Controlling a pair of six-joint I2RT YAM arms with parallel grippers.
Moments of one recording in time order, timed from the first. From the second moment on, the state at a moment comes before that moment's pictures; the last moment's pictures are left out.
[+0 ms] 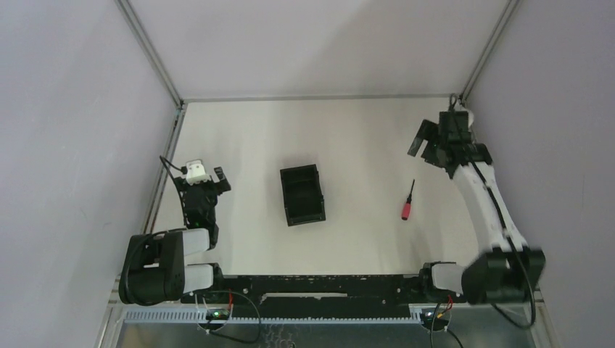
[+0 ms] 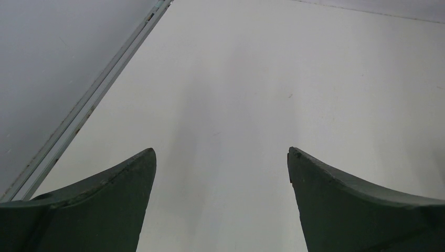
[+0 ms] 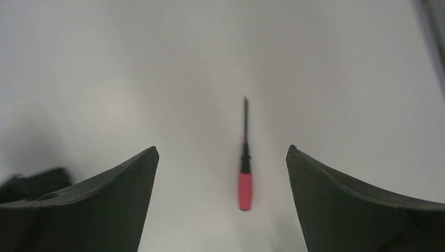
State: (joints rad) left arm 0.06 1.28 0.15 1.02 -0.18 -0.04; right arm 0.04 1.15 1.19 -0.73 0.18 0.41
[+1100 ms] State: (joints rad) left arm 0.06 1.28 0.15 1.02 -0.18 -0.04; right arm 0.02 1.59 1.09 -0.89 0.06 0.31
